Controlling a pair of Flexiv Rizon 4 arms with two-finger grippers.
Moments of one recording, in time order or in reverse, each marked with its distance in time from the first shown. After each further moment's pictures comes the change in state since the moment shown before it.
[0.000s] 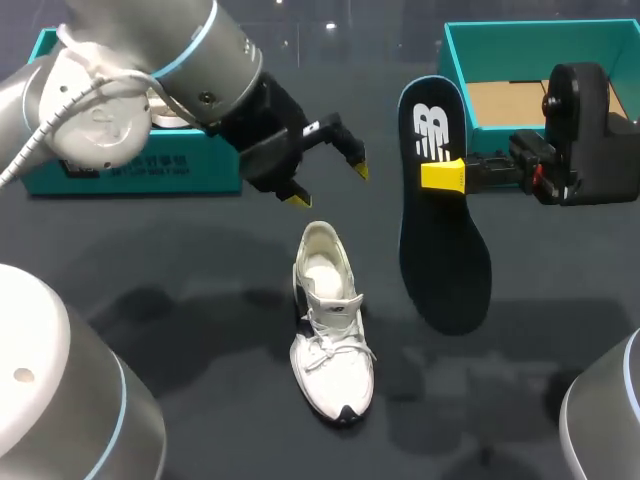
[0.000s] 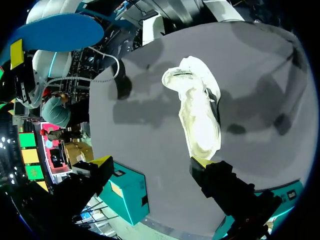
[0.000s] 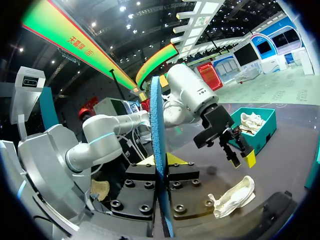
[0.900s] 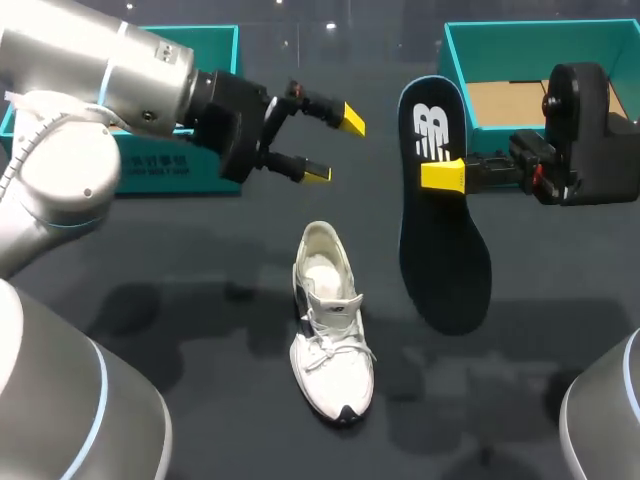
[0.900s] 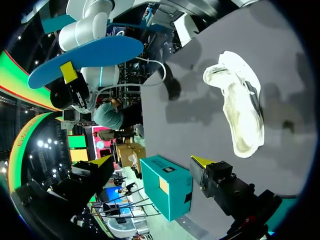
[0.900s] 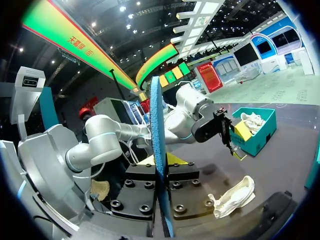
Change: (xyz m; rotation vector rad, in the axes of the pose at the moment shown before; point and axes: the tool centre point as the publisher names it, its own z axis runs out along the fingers) left arm -0.041 0.007 -0.041 0.017 -0.500 0.032; right arm 0.000 0.000 0.000 0.000 0.000 0.000
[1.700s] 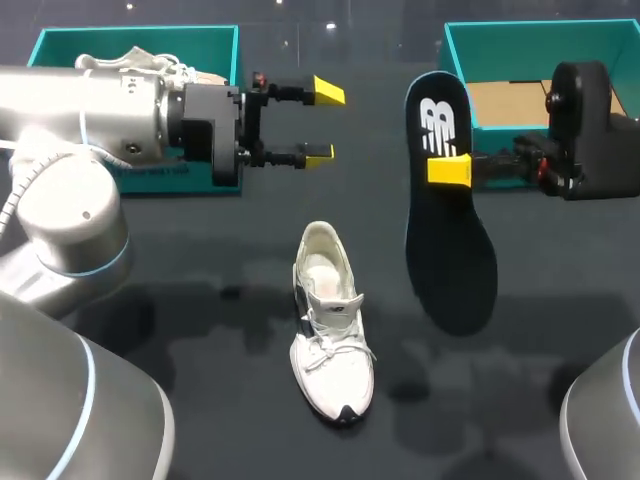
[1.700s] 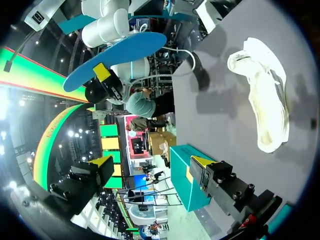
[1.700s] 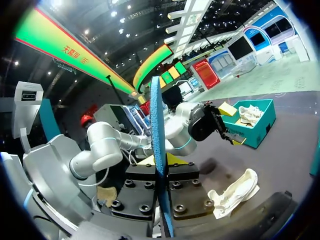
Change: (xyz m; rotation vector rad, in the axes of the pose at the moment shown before) left arm -0.019 0.015 -0.021 -0.103 -0.301 -0.003; right arm -0.014 0.001 -0.010 -0.013 0.006 0.108
